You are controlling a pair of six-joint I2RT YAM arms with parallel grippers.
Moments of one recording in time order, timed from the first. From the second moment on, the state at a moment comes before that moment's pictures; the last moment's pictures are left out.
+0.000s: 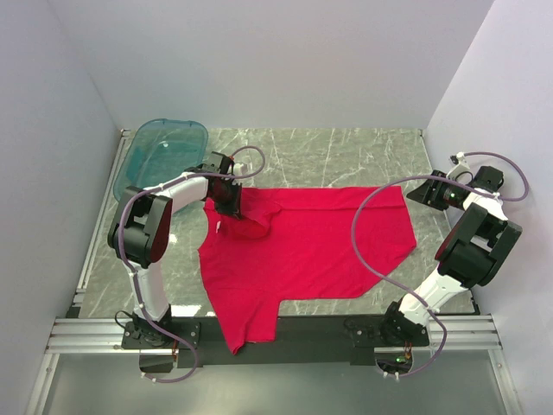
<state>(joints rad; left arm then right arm) -0.35 1.91 1.27 -0.49 0.28 -0.17 -0.64 1.76 1.17 -0.42 -0.87 -0.19</state>
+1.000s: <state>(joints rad) -0.49 1.73 1.08 -0.44 0.47 -0.23 -0.64 1.76 1.17 -0.43 -0.88 -0.18</state>
